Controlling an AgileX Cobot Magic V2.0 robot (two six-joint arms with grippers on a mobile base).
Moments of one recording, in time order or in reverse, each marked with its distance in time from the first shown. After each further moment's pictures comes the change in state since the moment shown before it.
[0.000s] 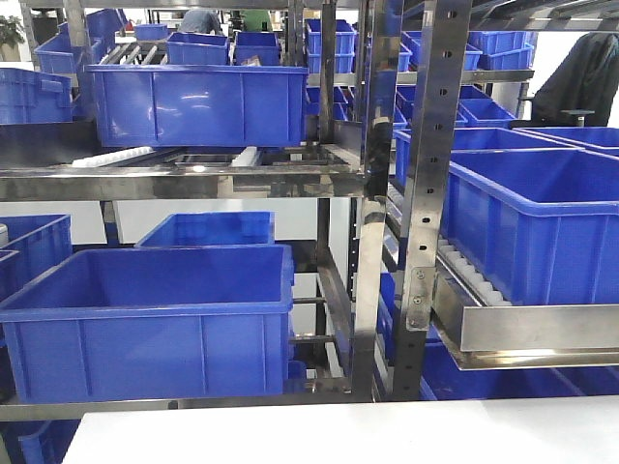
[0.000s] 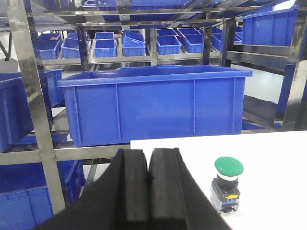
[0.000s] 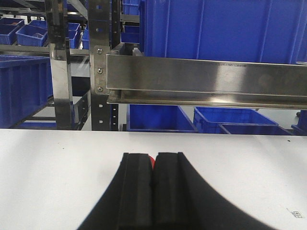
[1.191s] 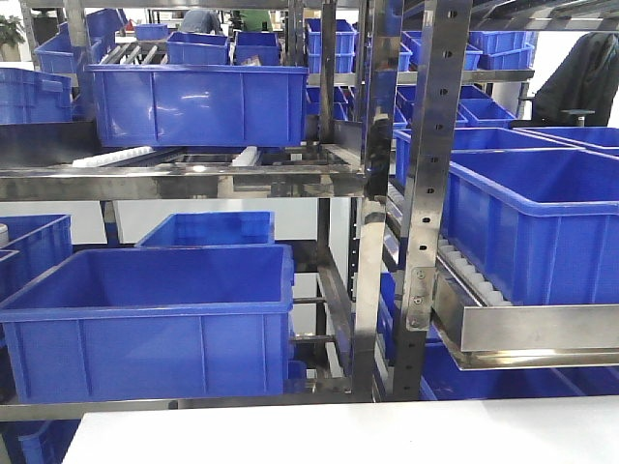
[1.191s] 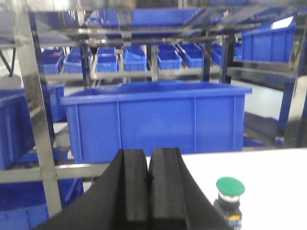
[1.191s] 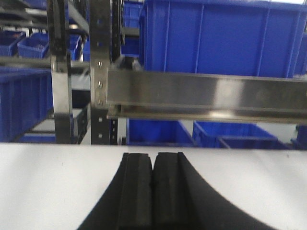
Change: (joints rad) left arm 0.000 0.000 0.000 0.000 -0.075 0.000; right arm 0.000 0.000 0.000 -0.004 -0.082 0.000
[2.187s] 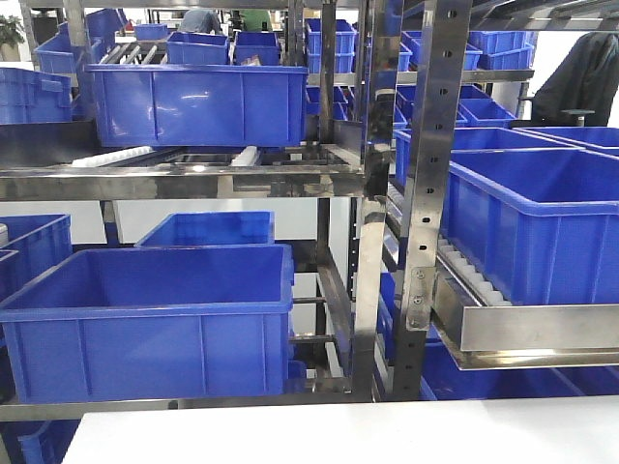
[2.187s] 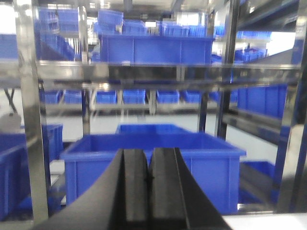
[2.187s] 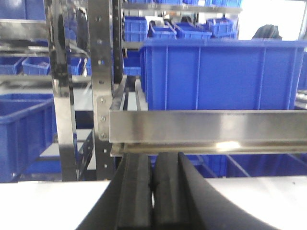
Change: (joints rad) left arm 0.000 0.230 -0.268 -0.011 -0.042 -0.031; right arm 0.000 0.284 -0.220 0.023 -0.048 0.032
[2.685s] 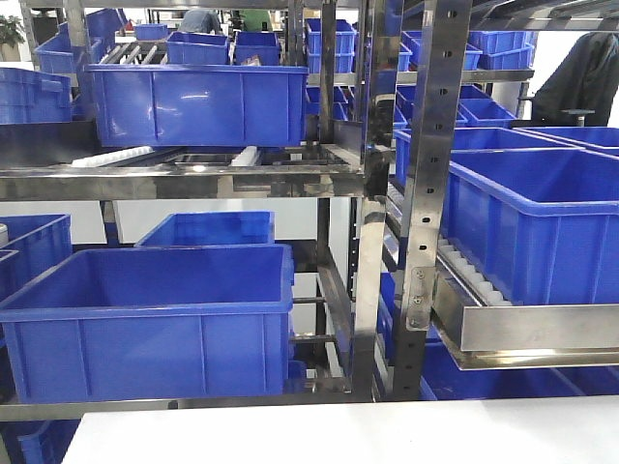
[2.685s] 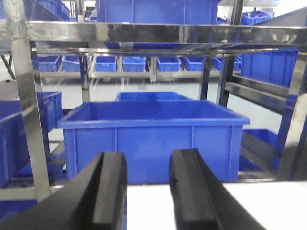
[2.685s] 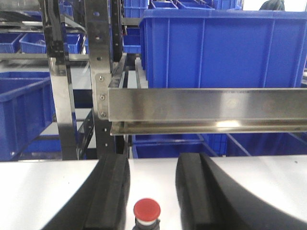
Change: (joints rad) left arm 0.000 0.097 0.000 0.000 0.034 0.000; right arm 0.000 0.065 0.000 0.000 0.024 0.000
